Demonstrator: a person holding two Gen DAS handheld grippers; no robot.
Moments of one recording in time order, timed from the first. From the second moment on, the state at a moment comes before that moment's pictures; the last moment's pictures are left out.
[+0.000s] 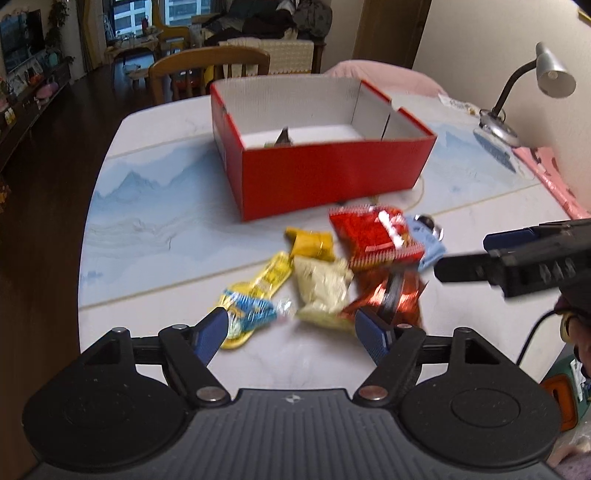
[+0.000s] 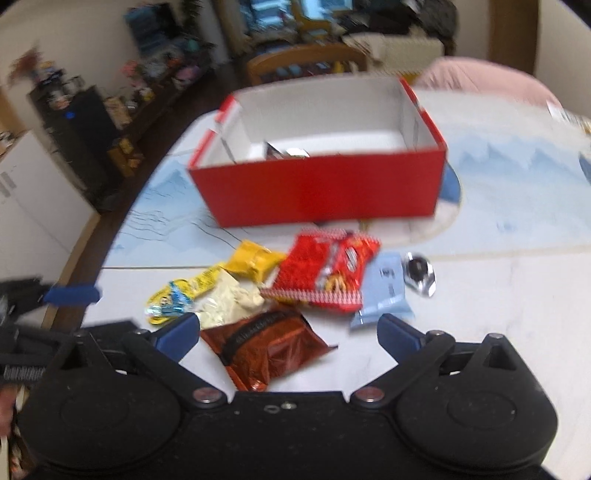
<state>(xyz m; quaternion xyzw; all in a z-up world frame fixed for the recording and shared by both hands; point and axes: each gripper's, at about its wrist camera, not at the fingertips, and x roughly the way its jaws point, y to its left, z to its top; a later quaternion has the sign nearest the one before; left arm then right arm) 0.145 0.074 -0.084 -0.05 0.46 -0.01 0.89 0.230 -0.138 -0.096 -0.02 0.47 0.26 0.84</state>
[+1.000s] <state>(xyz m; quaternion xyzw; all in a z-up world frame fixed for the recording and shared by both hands) 0.145 0.096 -0.106 -0.01 0.47 -0.02 0.88 0.258 -0.096 -0.160 -0.01 0.58 0.15 0.80</state>
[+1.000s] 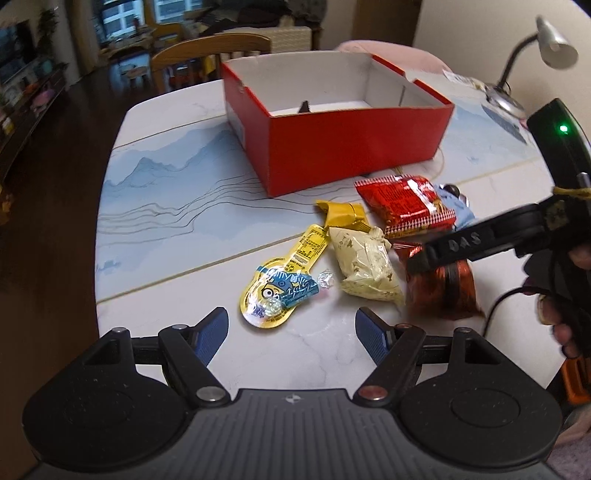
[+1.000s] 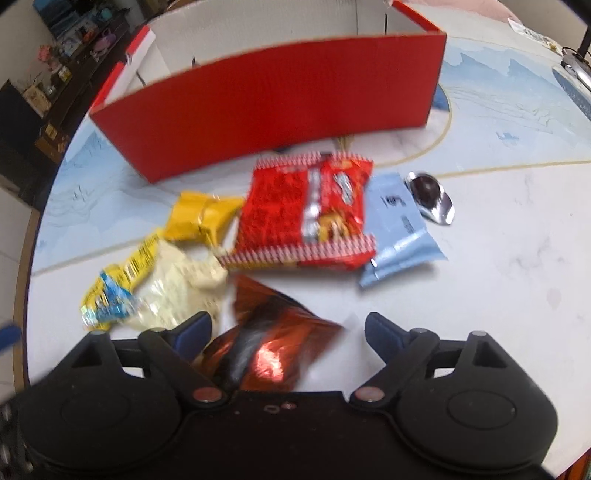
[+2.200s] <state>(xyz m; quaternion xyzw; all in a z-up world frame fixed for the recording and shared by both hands) 0.210 0.065 -0.156 0.14 0.53 -0.12 0.83 0.227 -0.123 -0.156 -0.04 0.60 0.27 0.75</state>
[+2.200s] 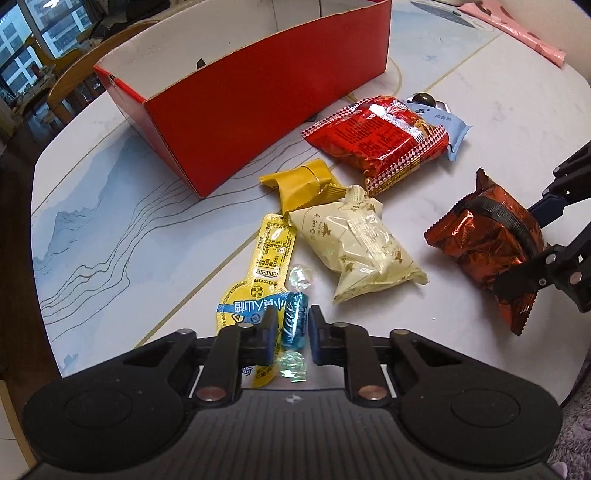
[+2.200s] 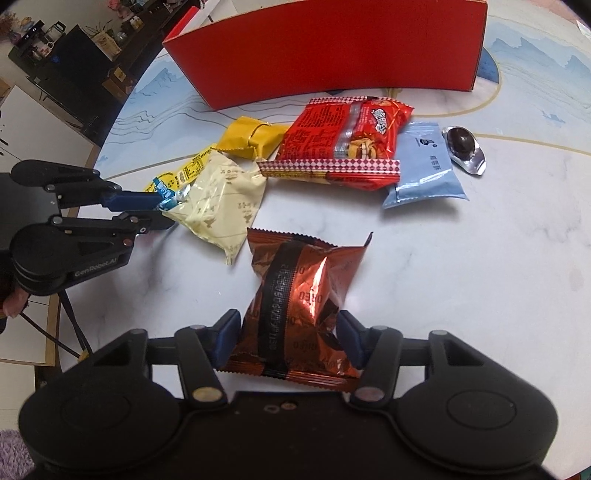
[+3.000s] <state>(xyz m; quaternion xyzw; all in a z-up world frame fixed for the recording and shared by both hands) 0.183 0.095 -0.120 -0.03 0.52 -0.01 0.86 0.218 -0.133 -0.117 -0.03 0.54 0.28 0.79</state>
